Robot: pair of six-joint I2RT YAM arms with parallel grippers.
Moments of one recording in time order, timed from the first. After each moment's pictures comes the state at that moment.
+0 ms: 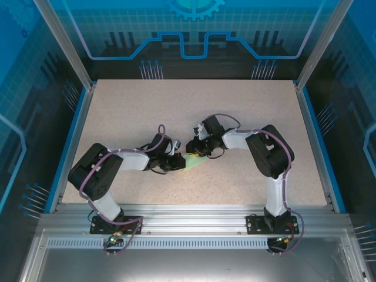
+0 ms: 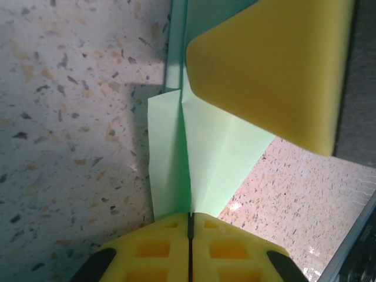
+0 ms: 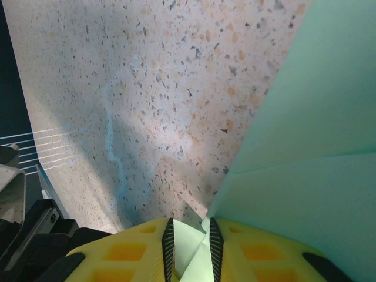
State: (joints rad) left arm -0.50 1.68 0.67 0.05 0.51 -0.67; right arm 0.54 2.03 1.13 -0.12 -0.65 0.69
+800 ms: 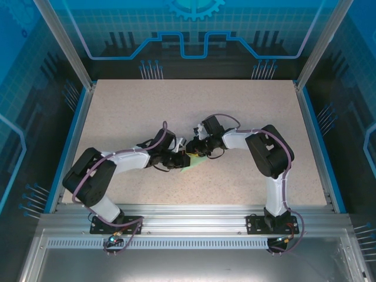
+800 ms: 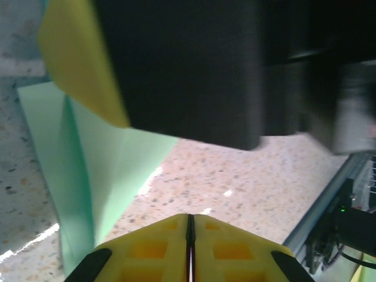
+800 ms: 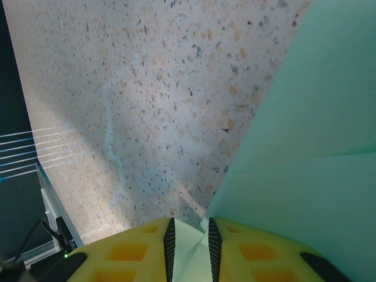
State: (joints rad) left arm -0.55 1.63 0.77 -0.10 0.54 -0.66; right arm 0.54 2.03 1.13 -0.12 -0.65 0.68
